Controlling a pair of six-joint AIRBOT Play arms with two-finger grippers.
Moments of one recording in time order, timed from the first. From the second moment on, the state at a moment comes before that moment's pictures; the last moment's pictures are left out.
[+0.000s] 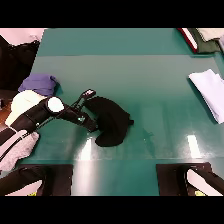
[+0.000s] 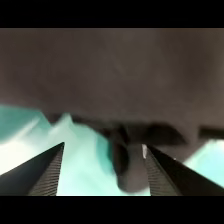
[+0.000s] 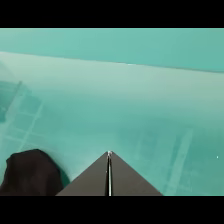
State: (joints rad) left arm -0.45 -1.19 0.79 0.91 -0.92 -1.12; right arm -0.23 -1.04 1.91 -1.01 1.51 1.48
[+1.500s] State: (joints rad) left arm -0.45 -1.04 1.02 1.04 -1.08 -1.21; right arm 0.38 -0.82 0.64 -0.85 1.05 1.52
